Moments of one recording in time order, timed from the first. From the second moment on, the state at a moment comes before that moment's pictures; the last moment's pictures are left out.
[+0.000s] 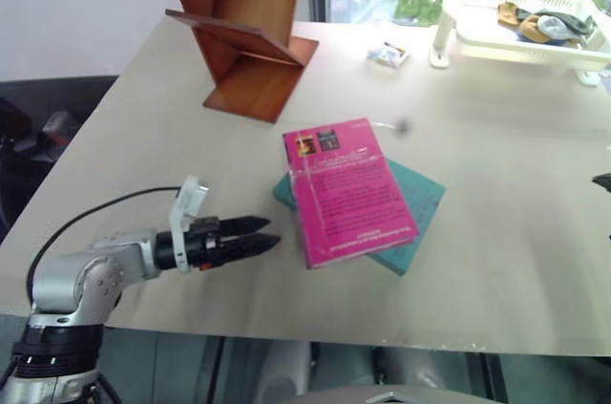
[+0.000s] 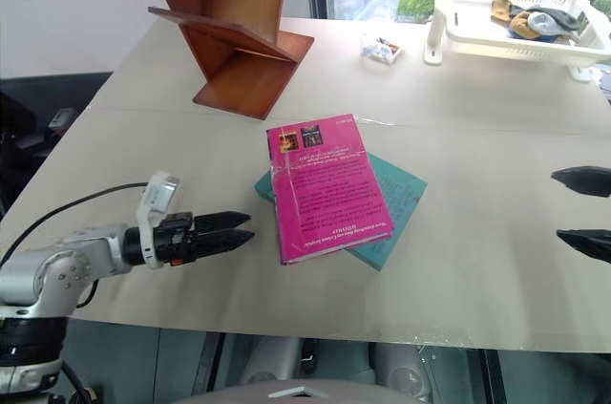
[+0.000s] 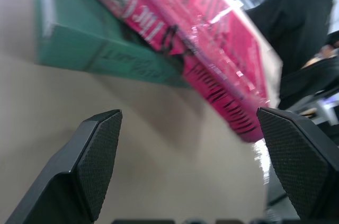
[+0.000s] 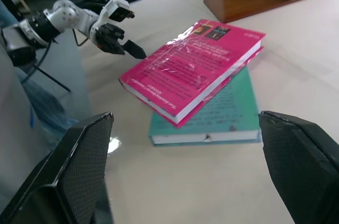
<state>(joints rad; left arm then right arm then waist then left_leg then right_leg) -0.17 0.72 0.21 -0.15 -0.92 1.09 -1.05 0.23 -1.14 -0.93 -0.21 0.93 0.70 1.54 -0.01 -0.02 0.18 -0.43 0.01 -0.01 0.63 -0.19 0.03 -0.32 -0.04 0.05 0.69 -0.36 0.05</state>
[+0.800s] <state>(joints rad) -0.43 0.49 0.22 0.25 -1.04 1.37 -0.82 0.31 -1.11 -0.90 -0.22 0.88 0.53 1.56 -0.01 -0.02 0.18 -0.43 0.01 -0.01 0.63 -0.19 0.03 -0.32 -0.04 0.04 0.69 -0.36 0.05</state>
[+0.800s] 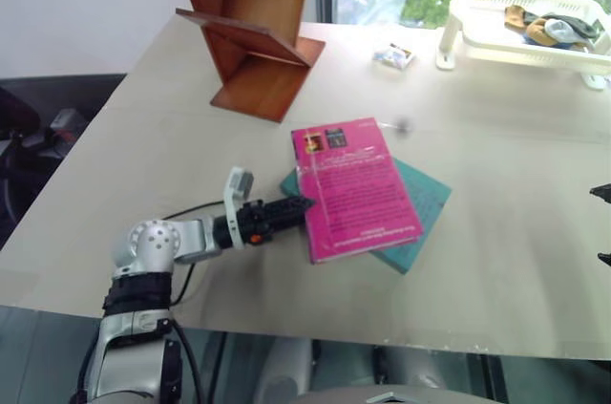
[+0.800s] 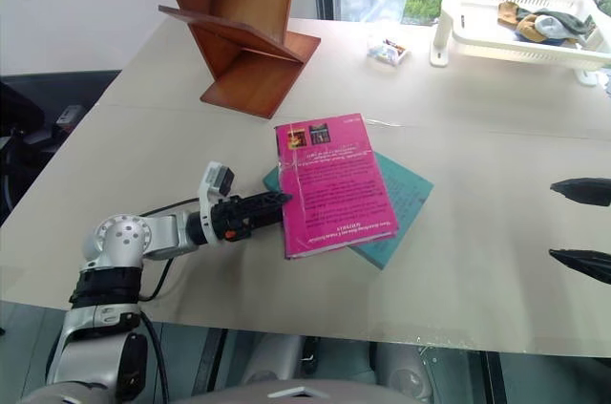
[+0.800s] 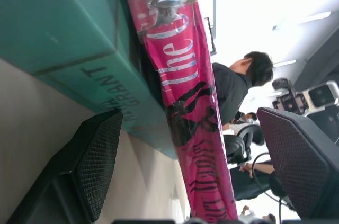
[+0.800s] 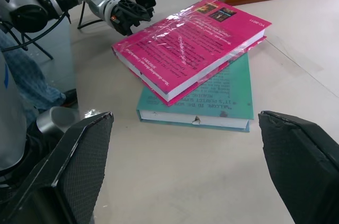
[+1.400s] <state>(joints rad) -0.51 0.48 0.23 0.28 -1.03 1.50 -0.82 0.33 -1.08 -0.90 -0.21 0.87 0.50 1.56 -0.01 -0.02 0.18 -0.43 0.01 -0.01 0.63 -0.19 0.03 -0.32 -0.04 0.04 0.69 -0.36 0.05</state>
